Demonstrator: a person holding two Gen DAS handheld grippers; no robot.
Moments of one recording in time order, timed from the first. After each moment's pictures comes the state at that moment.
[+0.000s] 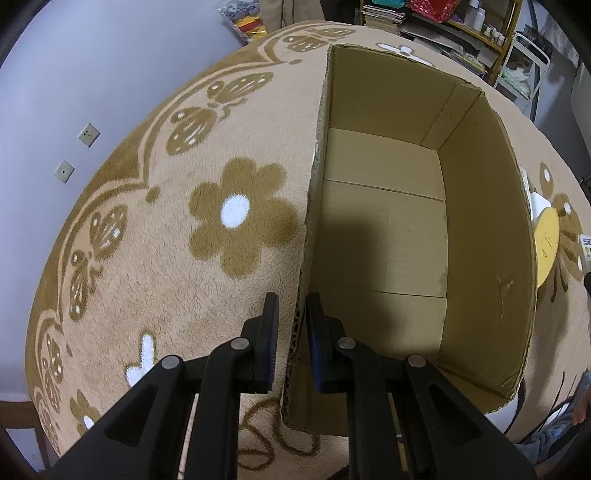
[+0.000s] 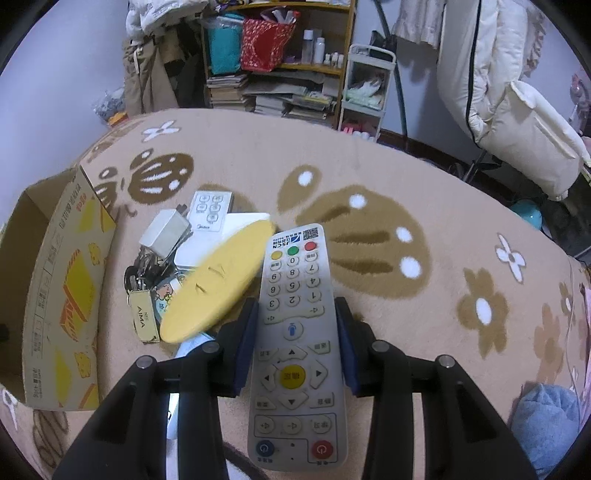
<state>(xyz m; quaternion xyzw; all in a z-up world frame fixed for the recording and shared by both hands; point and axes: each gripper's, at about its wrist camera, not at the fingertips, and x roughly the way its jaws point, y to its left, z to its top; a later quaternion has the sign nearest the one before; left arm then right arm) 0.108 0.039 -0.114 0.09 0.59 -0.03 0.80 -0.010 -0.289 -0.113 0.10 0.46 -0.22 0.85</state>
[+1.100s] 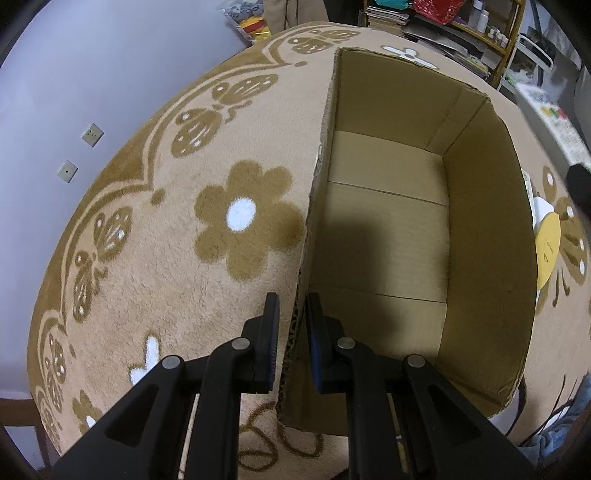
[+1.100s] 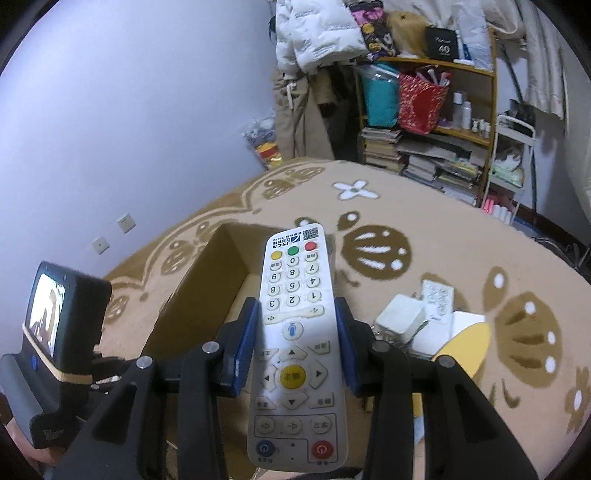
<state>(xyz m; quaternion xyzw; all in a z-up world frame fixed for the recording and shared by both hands) 0.112 0.041 -0.112 0.09 0.59 -0.02 0.80 0.060 -0.139 -0.052 0.10 0.37 0.03 0.92</state>
